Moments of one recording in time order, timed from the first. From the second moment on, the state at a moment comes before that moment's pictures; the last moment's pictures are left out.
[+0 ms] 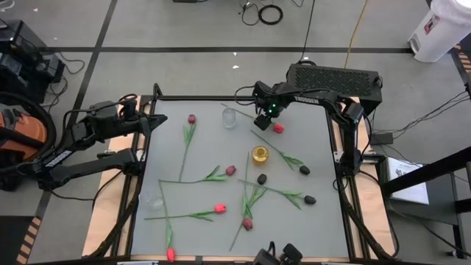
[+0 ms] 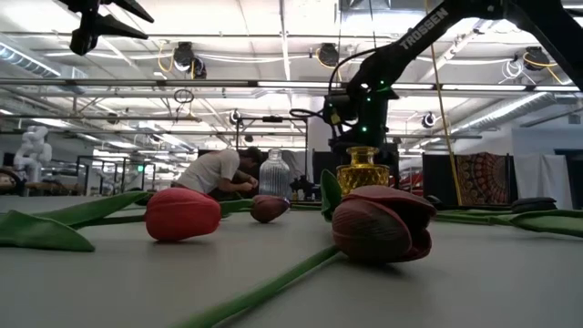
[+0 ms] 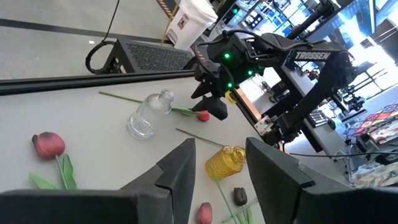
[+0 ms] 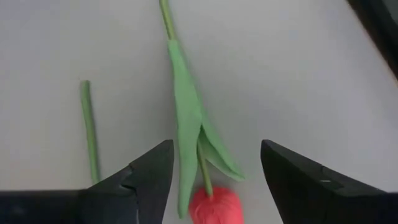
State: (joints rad) left arm 0.48 0.46 0.84 -0.69 0.03 -0.73; right arm -0.62 1.99 1.46 -0.87 0.02 0.12
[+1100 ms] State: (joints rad) left arm 0.48 0.46 0.84 -0.69 0.02 -0.73; right arm -0.62 2.08 1.46 -0.87 0.00 0.17
